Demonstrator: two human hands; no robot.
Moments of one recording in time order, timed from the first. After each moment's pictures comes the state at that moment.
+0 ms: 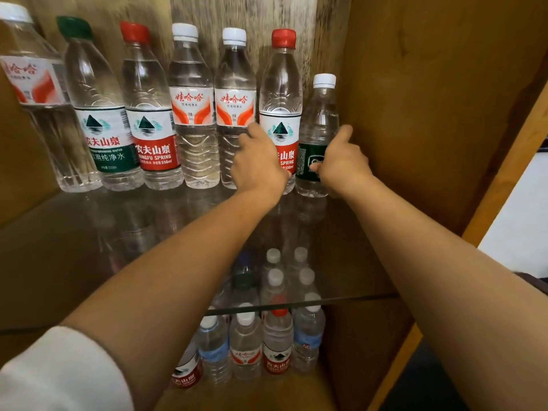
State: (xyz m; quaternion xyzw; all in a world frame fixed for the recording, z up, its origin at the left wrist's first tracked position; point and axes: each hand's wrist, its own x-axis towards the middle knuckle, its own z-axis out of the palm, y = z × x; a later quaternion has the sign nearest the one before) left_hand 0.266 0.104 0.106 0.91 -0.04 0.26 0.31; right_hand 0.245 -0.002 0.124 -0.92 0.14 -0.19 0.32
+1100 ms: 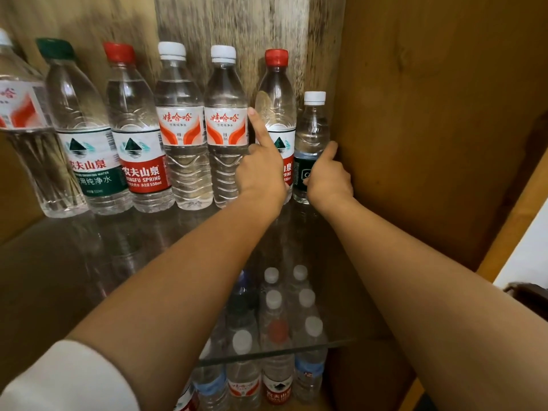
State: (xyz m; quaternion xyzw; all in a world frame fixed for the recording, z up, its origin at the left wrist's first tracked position) left_hand 0.307 0.088 0.110 0.94 -0.05 0.28 0.17; right_hand 0.295 -0.006 0.106 -0.92 0.15 -0.22 0.28
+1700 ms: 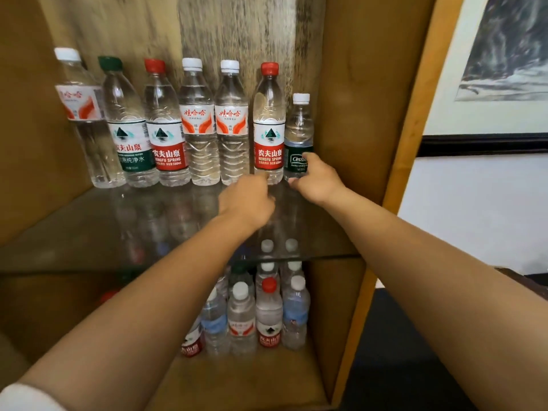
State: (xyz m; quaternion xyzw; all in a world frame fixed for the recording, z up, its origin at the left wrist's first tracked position) left_hand 0.178 0.121 0.098 0.96 -0.12 0.16 0.17; right_hand 0.193 -0.009 0.111 -0.90 -0.01 -0.14 0.41
